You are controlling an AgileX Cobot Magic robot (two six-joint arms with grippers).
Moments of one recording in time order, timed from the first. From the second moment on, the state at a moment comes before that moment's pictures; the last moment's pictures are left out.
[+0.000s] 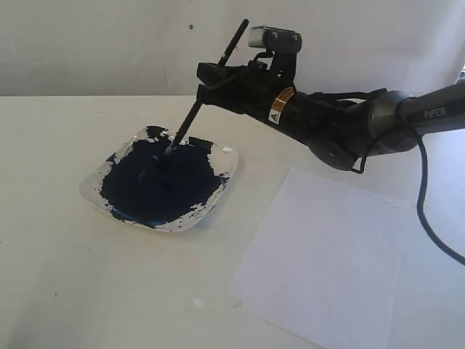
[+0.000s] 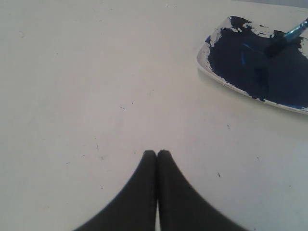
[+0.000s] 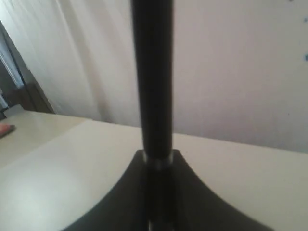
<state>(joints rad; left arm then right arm) 0.00 0.00 0.02 -0.11 0.42 -0.02 0.56 2.06 -1.25 -0.56 -0.86 0.72</state>
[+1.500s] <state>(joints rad) 0.00 0.00 0.02 -0.11 0.42 -0.02 0.66 1.87 -1.33 -1.18 -0.55 0.94</state>
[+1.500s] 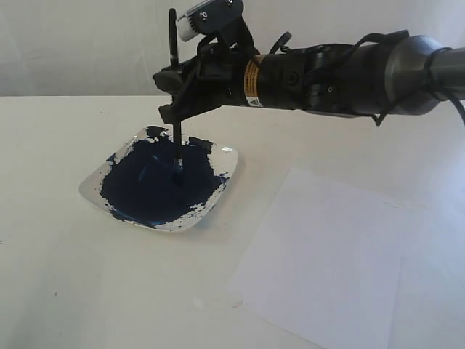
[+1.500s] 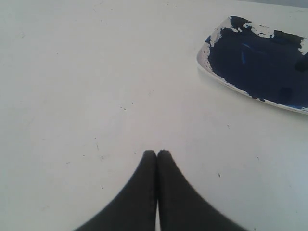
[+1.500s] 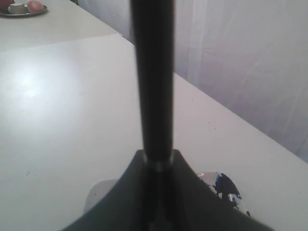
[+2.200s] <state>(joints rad) 0.00 0.00 0.02 -0.08 0.39 0.05 0.66 1.81 -1.33 -1.21 -0.60 0.97</state>
